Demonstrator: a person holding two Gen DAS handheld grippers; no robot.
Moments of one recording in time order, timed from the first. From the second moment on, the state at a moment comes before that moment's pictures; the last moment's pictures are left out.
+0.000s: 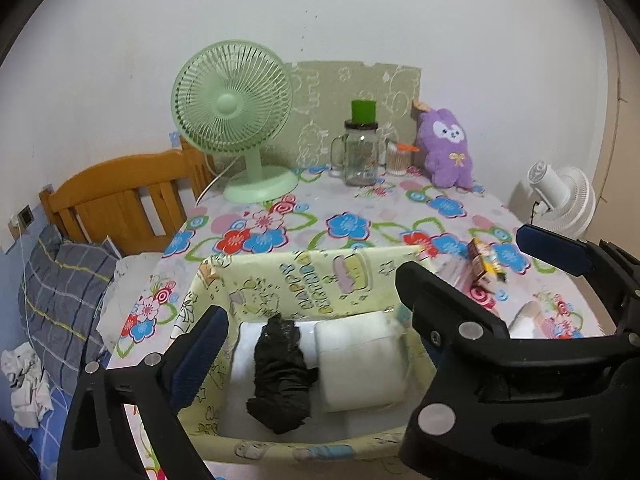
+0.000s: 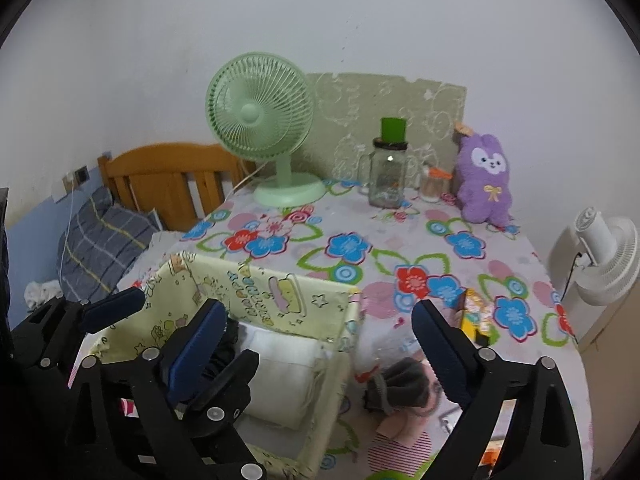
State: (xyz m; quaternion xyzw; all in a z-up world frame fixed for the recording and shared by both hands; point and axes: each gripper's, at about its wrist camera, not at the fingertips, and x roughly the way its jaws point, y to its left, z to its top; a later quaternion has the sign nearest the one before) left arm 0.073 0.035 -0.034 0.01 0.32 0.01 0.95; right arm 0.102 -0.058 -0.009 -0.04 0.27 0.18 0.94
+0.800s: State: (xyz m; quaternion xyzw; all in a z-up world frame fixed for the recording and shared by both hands) left arm 0.029 -0.036 -0.006 0.01 0.26 -0.03 0.96; right arm 0.040 -0.141 0.023 -0.02 0.21 0.11 0.97
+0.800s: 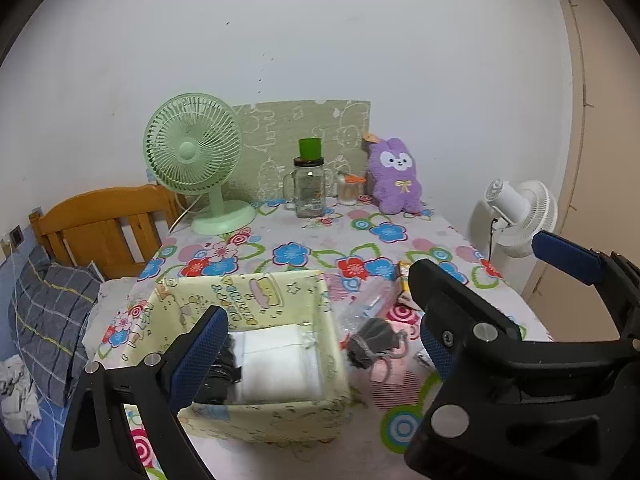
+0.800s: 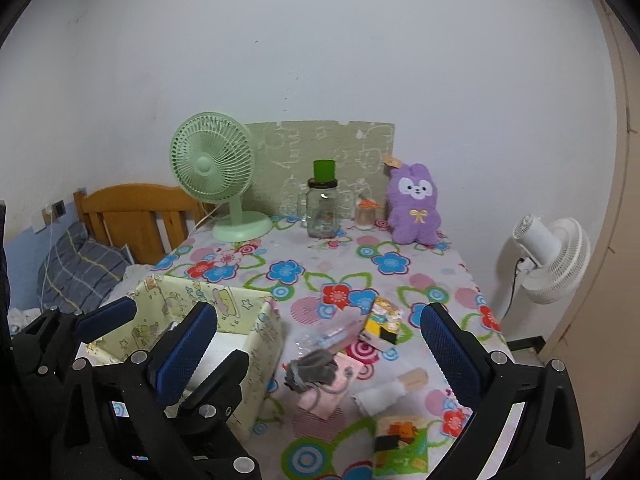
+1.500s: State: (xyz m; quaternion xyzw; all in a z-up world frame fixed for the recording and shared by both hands) left arm 0.012 -0.084 -0.041 0.00 0.27 -0.06 0.96; right arm 0.012 -0.192 -0.006 -0.02 0.21 0.08 0.97
